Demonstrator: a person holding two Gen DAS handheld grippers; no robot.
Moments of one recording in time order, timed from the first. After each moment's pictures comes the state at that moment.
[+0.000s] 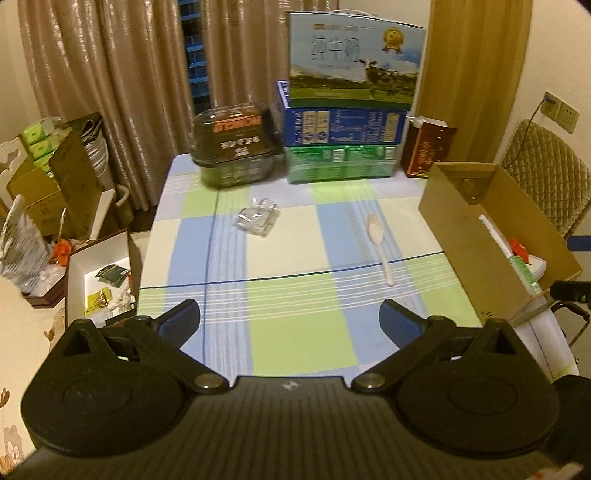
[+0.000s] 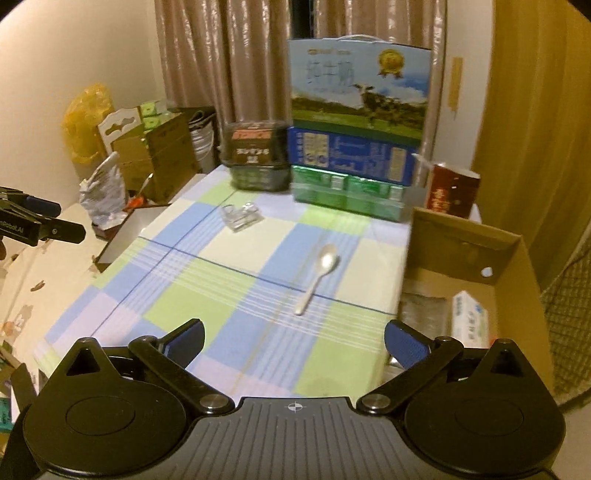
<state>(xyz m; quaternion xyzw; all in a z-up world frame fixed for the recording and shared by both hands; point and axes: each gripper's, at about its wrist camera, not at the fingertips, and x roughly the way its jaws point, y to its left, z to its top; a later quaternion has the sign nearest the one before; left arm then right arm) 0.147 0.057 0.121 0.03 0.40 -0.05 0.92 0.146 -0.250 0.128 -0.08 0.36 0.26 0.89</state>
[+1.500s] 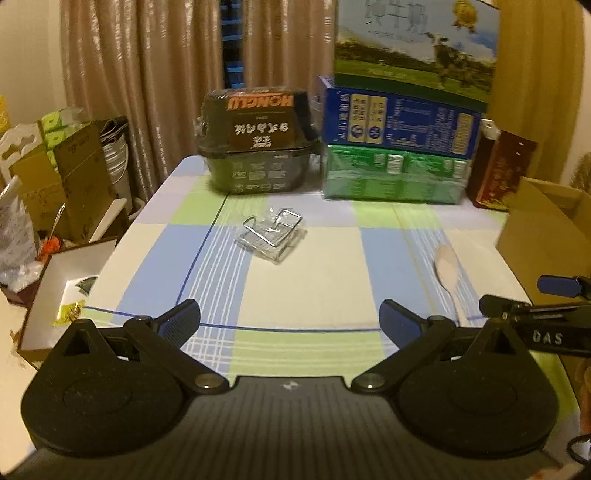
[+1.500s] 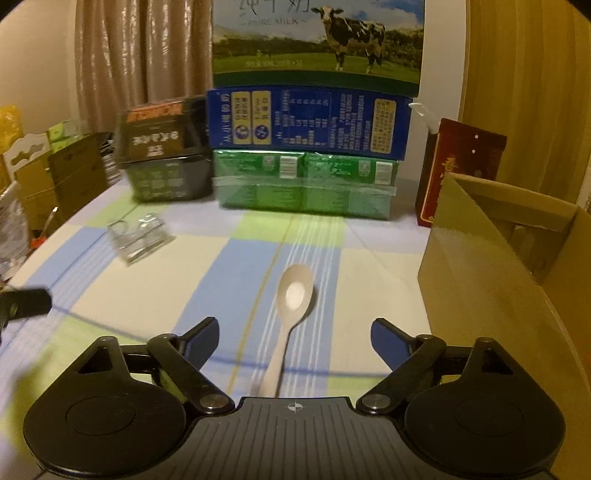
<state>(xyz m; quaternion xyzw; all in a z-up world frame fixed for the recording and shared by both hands) 0.273 0.043 -0.038 -0.01 0.32 0.02 0.95 0.311 -0.167 -0.048 -0.05 0.31 0.13 0.94</state>
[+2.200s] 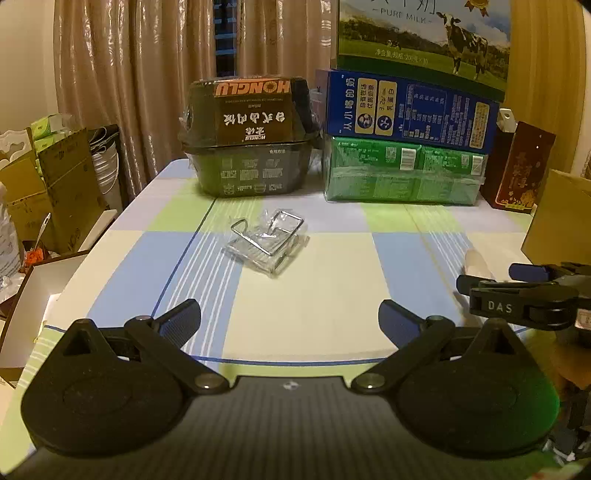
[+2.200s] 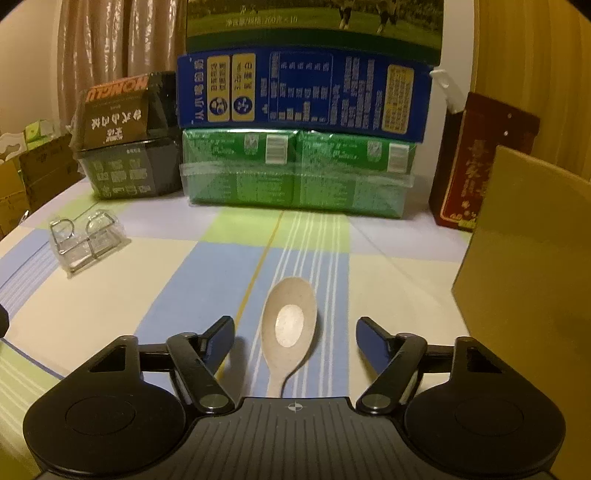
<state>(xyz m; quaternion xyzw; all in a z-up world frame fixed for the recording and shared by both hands) 0.317 0.047 -0.078 0.00 0.30 0.01 0.96 0.378 -0.146 -0.105 -0.05 0.30 0.11 0.95</state>
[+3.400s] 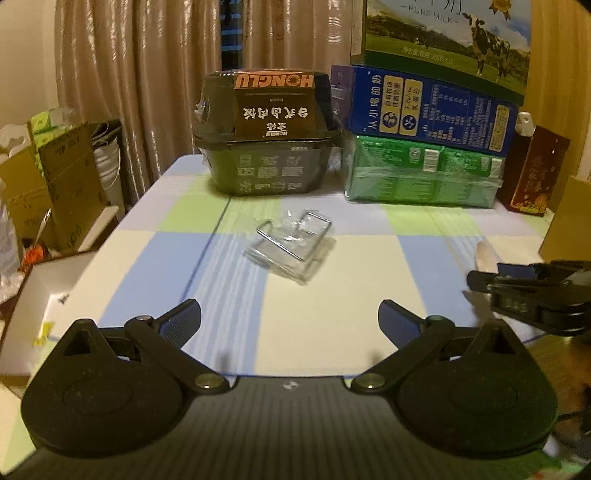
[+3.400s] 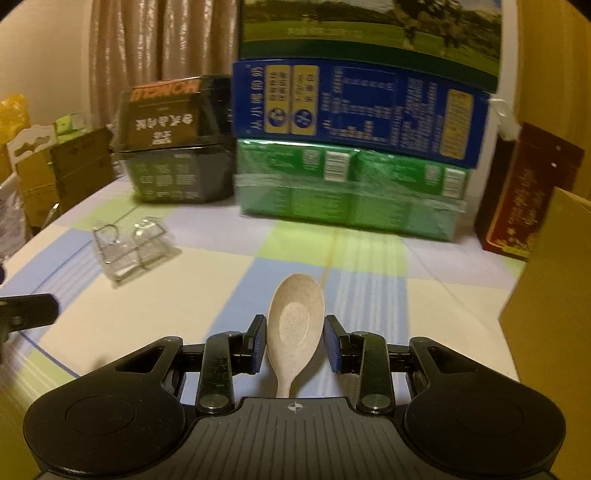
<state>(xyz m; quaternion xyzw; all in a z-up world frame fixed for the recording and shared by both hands) 0.339 0.080 -0.086 0.00 0.30 0.00 0.95 0.379 -0.110 -0.089 -0.06 0.29 0.17 0.94</state>
